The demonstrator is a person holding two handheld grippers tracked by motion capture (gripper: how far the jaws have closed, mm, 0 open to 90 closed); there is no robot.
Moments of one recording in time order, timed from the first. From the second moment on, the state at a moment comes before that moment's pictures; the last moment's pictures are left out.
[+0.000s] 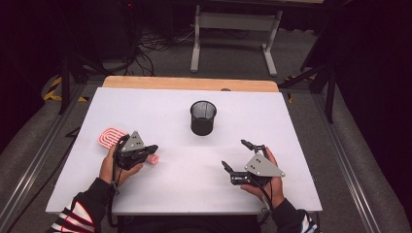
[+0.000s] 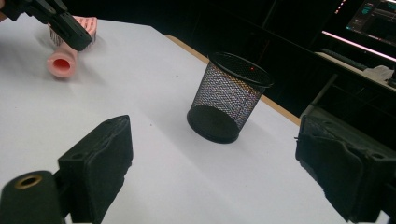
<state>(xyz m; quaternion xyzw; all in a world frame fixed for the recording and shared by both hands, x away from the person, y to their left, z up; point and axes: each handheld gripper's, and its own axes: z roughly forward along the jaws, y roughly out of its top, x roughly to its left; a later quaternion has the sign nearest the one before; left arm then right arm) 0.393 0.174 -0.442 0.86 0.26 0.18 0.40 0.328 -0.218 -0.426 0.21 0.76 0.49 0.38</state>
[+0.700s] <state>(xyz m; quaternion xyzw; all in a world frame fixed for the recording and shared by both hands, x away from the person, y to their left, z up) 0.389 0.187 -0.454 0.89 0.26 0.14 0.35 0.331 -0.221 -0.428 0.21 0.77 0.48 0.37</state>
